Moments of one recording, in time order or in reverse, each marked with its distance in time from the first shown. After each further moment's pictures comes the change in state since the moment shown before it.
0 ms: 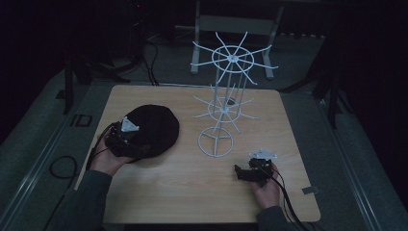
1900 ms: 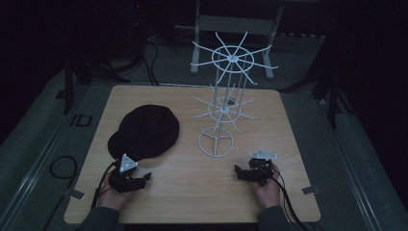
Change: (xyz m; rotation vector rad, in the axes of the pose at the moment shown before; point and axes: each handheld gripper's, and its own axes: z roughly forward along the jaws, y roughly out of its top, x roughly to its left) left arm -0.049 -0.107 0.032 -0.072 -0.046 -0.125; right arm 0.000 0.000 0.000 -0.002 0.000 -0.005
